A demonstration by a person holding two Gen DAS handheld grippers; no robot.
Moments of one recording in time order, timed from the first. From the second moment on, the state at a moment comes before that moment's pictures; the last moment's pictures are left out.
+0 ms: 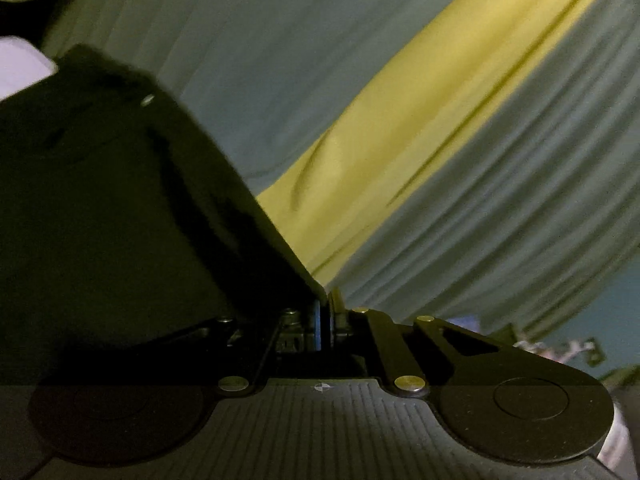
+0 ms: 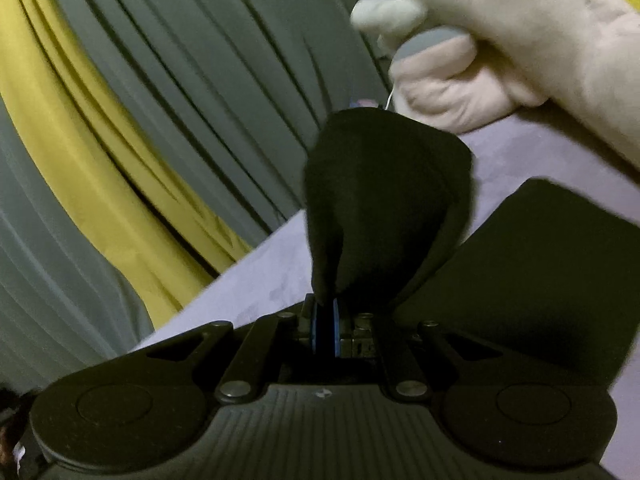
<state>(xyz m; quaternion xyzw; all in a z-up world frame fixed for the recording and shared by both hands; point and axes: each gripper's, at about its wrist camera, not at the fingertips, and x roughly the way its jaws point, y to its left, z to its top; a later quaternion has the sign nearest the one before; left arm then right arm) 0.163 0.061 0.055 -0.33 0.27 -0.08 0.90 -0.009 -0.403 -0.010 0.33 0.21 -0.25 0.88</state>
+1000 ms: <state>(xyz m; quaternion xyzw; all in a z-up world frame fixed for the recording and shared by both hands) -0.078 0.133 0.032 -0.35 0.30 0.14 0.88 -0.134 -0.434 -0.042 0.46 0.20 -0.28 0.82</state>
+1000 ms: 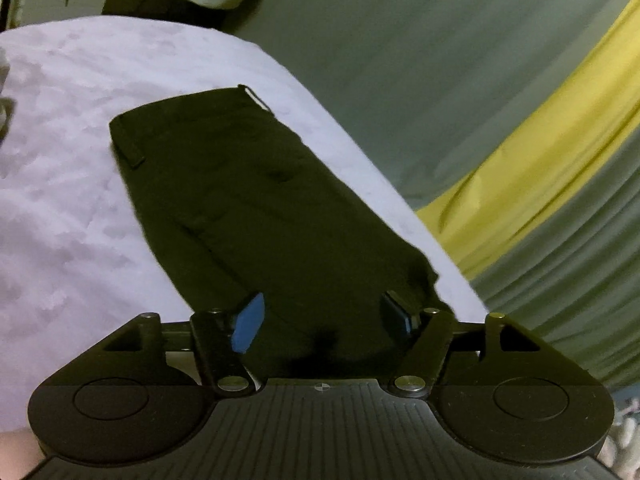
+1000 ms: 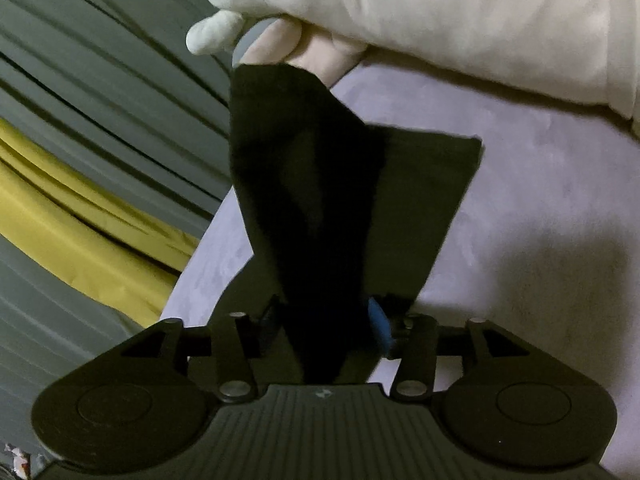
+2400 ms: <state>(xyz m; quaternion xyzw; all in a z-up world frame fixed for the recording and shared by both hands) -0.026 0.089 0.024 -0.21 0.31 0.08 0.92 -0.143 -0.436 -0.025 0.32 0.23 -0.41 0.82</state>
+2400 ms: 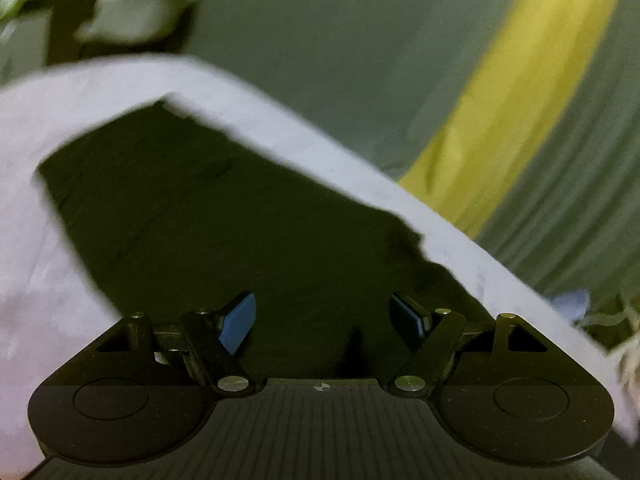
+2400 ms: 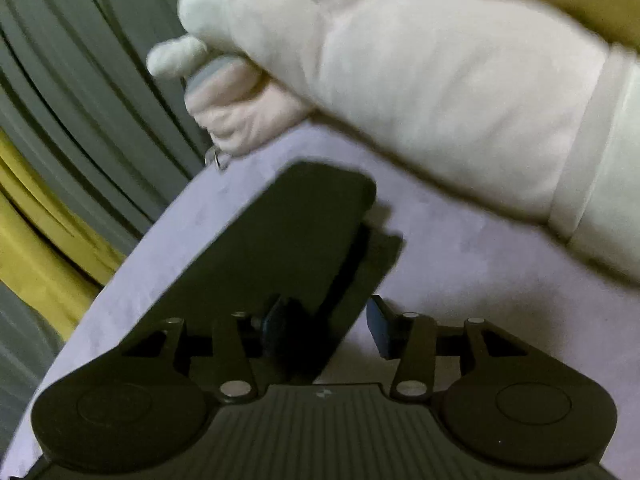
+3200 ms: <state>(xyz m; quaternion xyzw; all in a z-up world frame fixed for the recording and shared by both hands) 0.161 -0.001 -0.032 0.05 0.36 0.09 0.93 -0.058 -0.382 -0.053 0.31 0.31 -0.27 0.86</state>
